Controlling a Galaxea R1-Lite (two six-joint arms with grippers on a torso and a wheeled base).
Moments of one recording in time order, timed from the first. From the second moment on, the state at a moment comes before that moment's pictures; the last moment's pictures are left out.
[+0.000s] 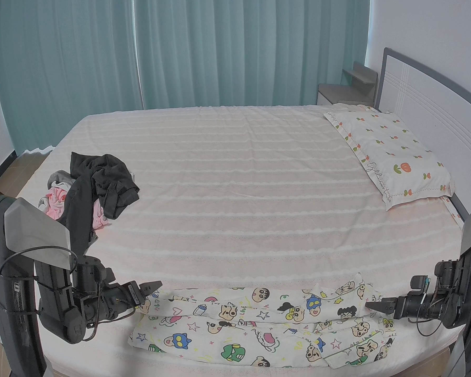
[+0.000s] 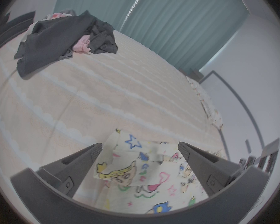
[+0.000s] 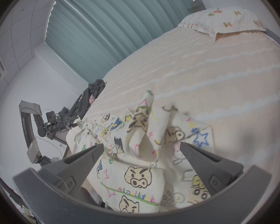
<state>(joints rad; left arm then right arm) -0.14 2.30 -0.21 -1.49 -0.22 -0.62 -0.24 2.36 -0.02 -1.55 0.75 0.04</state>
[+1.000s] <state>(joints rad) -0.14 2.19 -0.22 -1.49 -0.34 -0.75 0.04 2.36 -0.18 -1.55 0.50 0.28</state>
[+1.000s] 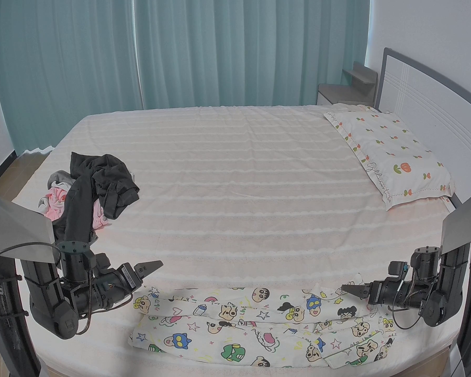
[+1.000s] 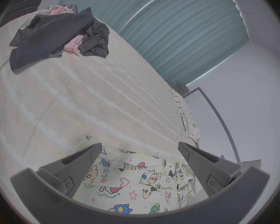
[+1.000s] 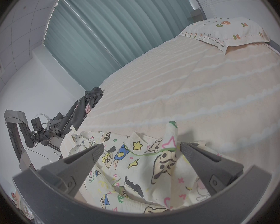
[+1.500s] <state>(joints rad) -0.14 2.20 -0.21 -1.49 -0.34 -0.75 0.01 2.41 -0.14 -1.55 0.50 0.23</state>
